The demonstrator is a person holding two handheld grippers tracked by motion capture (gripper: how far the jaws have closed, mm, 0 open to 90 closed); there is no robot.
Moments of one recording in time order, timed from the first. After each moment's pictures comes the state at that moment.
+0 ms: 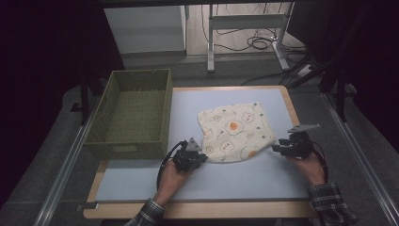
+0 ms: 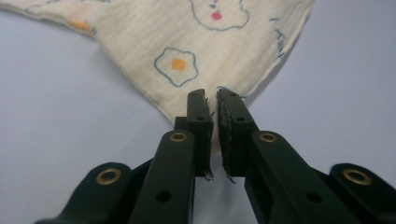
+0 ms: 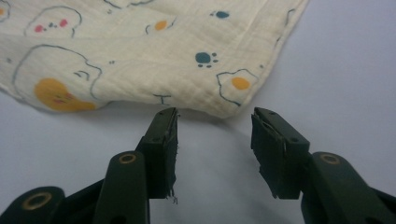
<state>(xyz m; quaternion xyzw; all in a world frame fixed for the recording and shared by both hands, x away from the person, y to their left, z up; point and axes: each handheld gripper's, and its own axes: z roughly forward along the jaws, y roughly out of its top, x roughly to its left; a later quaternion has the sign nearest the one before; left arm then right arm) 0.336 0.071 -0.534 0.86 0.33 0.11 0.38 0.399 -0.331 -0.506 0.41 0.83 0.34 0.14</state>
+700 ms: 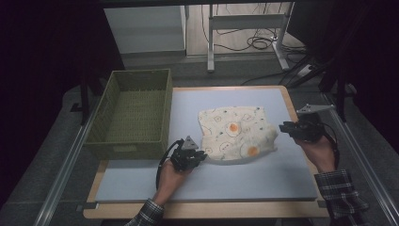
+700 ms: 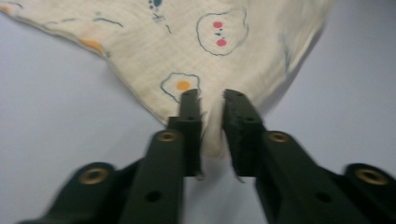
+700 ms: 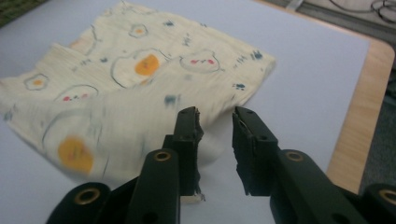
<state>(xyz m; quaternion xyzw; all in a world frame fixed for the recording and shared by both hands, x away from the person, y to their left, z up) 0.334 0.080 -0.526 0.84 0.34 0.10 0.41 0.401 -0.327 -0.418 0.40 0.82 0.36 0.19</state>
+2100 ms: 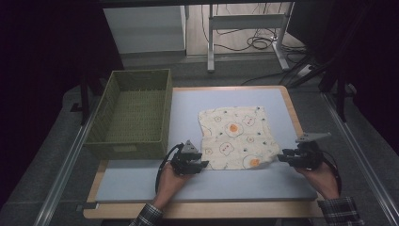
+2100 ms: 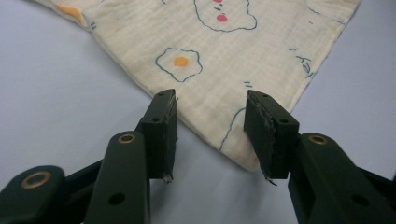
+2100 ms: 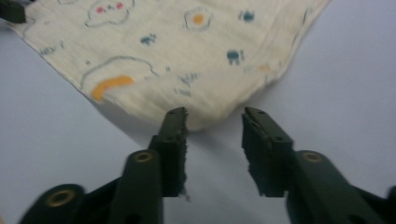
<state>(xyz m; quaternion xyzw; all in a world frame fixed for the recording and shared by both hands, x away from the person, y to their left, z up) 0.332 0.080 -0.543 0.84 0.34 0.09 0.41 0.352 -0.343 -0.485 0.39 0.85 0.35 0.11</state>
